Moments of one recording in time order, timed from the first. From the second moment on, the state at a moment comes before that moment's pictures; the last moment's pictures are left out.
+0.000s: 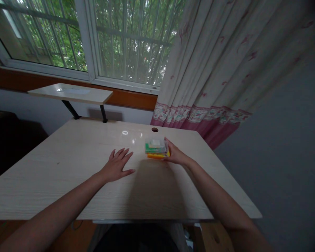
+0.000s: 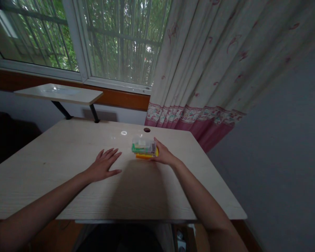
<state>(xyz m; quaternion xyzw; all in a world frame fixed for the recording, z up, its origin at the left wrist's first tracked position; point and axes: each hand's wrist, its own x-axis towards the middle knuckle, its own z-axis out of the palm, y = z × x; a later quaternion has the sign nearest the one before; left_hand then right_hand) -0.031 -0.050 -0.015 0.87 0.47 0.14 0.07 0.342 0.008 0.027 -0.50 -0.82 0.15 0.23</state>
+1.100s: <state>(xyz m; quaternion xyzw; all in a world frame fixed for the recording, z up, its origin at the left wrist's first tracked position) -0.011 -0.044 -0.009 0.73 0.41 0.44 0.33 0.271 -0.094 0.039 -0.40 -0.87 0.22 0.19</state>
